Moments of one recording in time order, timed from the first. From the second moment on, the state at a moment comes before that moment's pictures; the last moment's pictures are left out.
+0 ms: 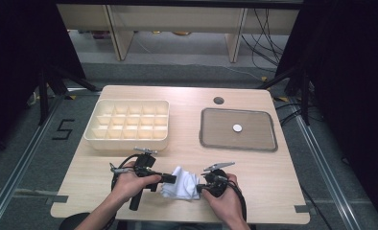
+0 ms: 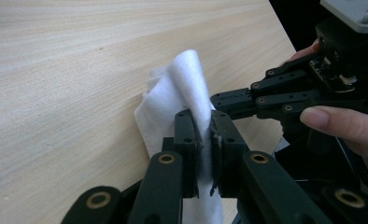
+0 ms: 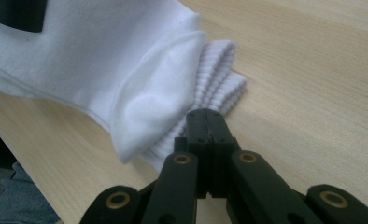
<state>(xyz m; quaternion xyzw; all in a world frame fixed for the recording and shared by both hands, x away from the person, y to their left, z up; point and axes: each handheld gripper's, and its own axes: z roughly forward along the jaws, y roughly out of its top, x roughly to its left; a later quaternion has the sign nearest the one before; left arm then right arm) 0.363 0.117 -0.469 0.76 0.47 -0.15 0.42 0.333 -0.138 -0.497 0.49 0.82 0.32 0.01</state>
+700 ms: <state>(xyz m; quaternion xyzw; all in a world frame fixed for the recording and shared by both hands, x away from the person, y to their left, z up) 0.363 0.107 -0.469 0.77 0.46 -0.14 0.42 0.335 -0.125 -0.498 0.48 0.82 0.30 0.01</state>
